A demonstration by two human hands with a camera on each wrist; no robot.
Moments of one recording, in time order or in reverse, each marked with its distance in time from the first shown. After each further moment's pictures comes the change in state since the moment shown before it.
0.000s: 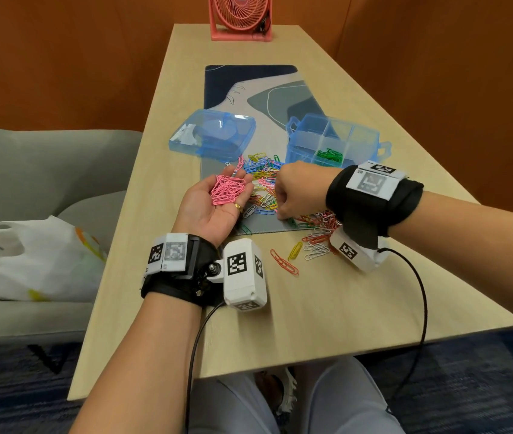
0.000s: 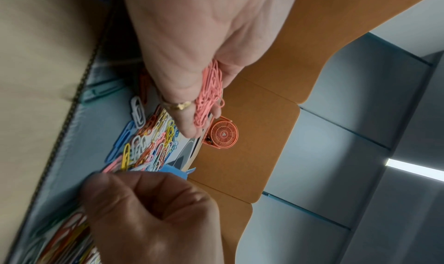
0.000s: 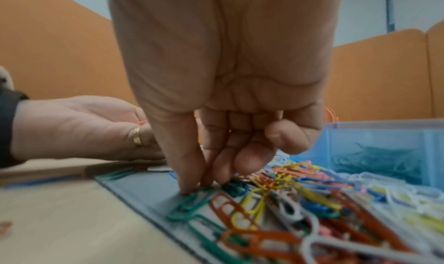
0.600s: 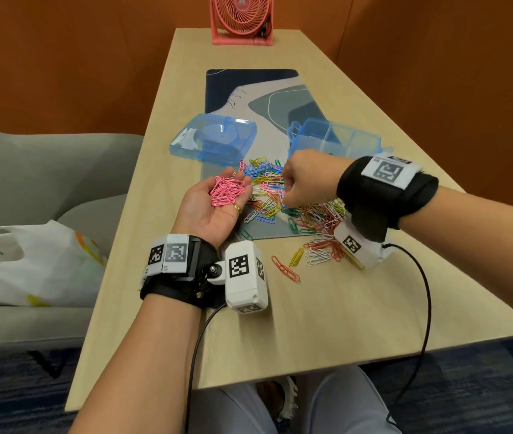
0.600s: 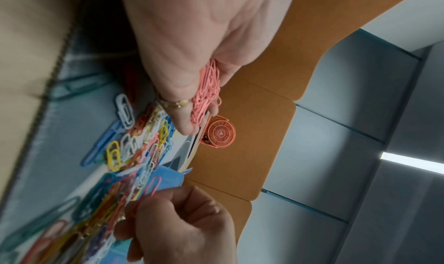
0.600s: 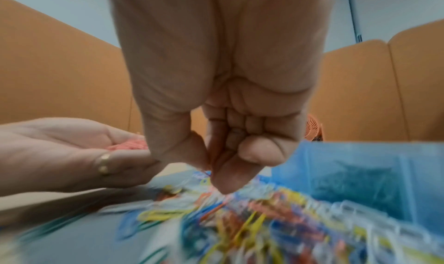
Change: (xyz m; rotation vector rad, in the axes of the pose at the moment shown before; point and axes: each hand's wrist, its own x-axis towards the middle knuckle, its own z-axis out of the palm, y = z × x) left_hand 0.004 0.005 0.004 0.046 0.031 0.026; right_hand 0.002 0.012 -0.015 0.086 0.095 0.077
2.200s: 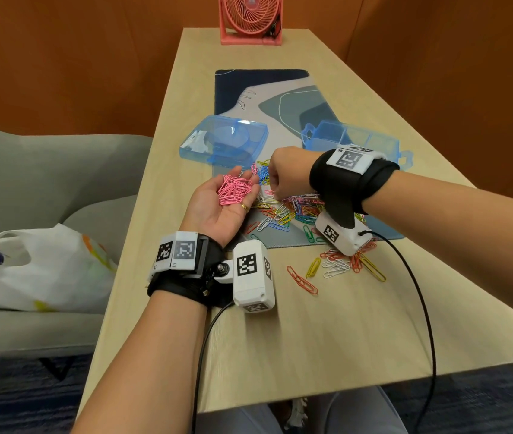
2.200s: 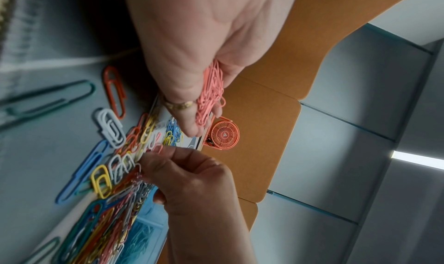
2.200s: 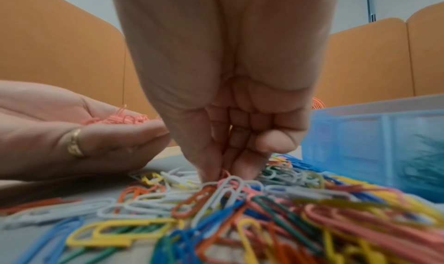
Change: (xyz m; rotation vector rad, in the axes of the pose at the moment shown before) left_hand 0.016 0.011 -0.002 -0.013 -0.018 -0.007; right_hand 0.064 -0.019 0.010 -0.111 -0.007 0.013
